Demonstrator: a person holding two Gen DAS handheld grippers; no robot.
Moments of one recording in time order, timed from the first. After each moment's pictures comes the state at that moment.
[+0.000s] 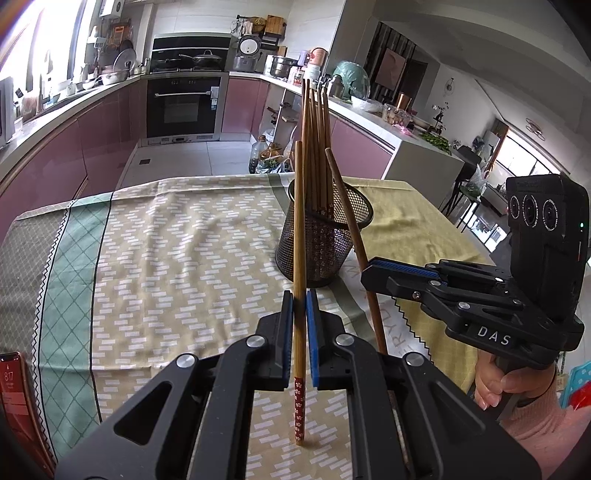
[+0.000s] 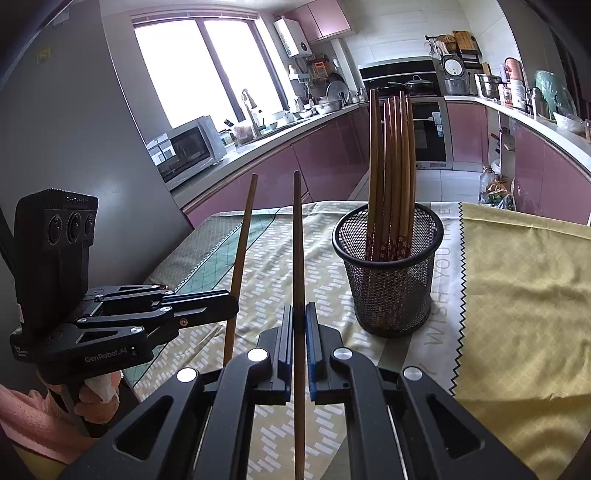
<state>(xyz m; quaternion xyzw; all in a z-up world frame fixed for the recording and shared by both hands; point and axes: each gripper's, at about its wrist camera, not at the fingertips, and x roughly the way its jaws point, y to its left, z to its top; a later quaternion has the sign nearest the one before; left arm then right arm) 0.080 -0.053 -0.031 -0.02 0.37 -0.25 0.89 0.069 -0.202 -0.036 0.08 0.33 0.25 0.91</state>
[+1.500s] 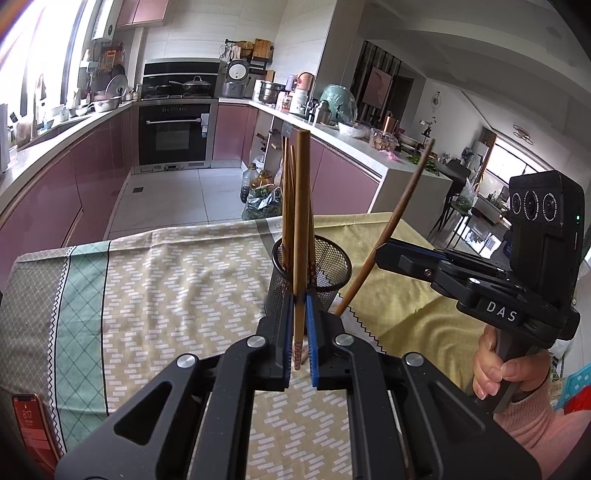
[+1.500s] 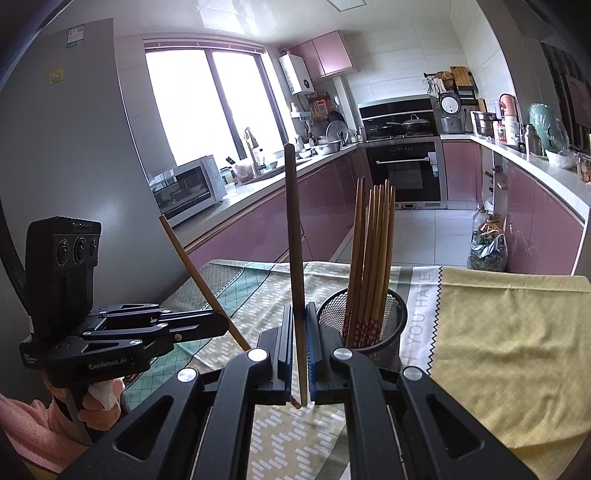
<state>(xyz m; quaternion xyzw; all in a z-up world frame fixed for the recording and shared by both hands) 0.092 -0.061 0.015 -0.02 0.32 -0.27 0.91 0.071 -0.226 0.017 0.08 0.26 0.24 0.93</state>
